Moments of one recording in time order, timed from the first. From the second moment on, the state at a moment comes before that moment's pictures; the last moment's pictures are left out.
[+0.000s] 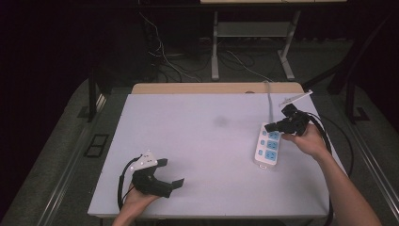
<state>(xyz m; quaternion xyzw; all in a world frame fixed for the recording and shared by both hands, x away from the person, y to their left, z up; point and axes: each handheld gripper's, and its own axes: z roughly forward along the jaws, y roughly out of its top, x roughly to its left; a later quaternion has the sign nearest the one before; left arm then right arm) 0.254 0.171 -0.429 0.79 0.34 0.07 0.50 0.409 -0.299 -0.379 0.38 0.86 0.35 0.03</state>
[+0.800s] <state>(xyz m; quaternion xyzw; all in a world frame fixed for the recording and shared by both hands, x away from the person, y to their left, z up) 0.254 0.174 -0.428 0.79 0.34 0.07 0.50 0.429 -0.303 -0.395 0.39 0.85 0.35 0.02</state>
